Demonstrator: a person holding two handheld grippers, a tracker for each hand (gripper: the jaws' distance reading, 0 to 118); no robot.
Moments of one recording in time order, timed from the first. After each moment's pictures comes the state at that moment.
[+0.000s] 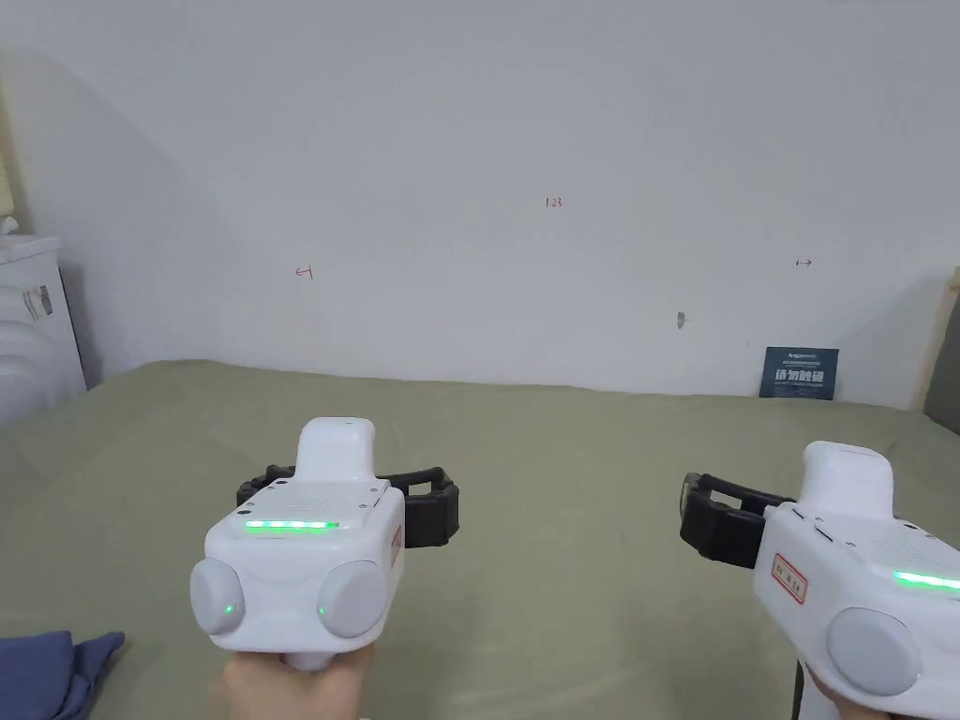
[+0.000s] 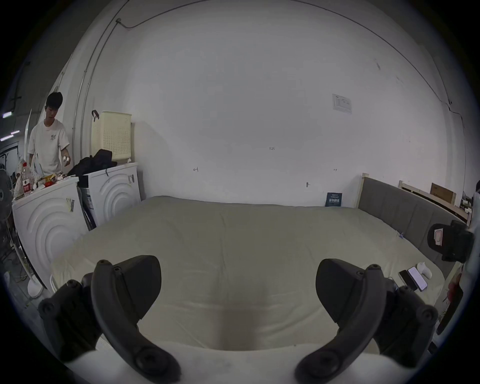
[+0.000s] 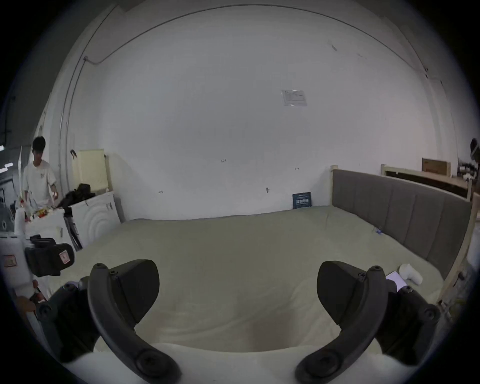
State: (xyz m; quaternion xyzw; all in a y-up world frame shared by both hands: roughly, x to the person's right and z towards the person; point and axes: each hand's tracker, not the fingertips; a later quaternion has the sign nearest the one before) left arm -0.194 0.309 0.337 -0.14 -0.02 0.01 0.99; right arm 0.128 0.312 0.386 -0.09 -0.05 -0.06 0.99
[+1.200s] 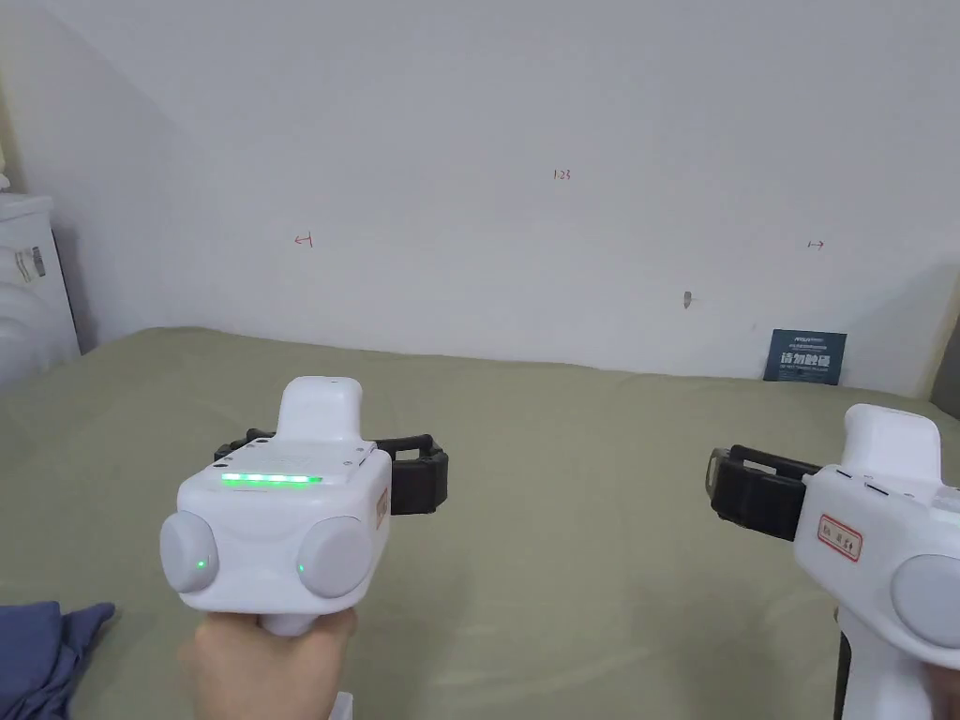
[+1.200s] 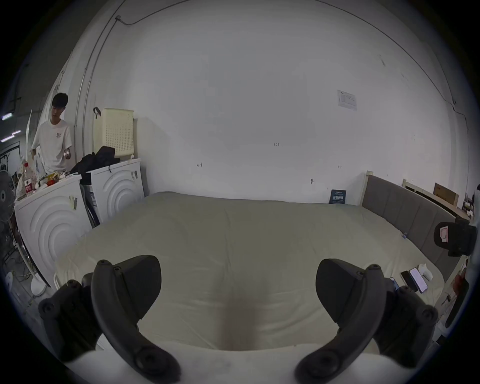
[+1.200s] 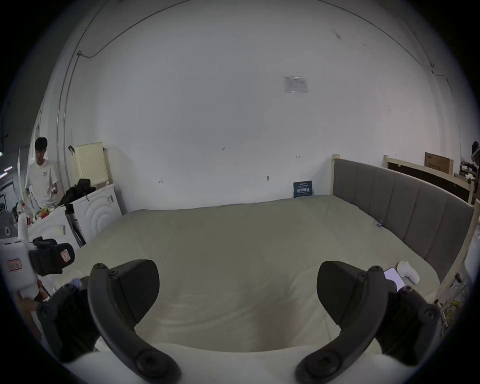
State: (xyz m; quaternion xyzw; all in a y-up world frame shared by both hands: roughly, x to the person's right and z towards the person) left arm -0.202 0.320 0.330 -0.16 -0.01 0.01 0.99; right arm 0.142 0.334 0.380 -0.13 -0.04 -0.07 0.99
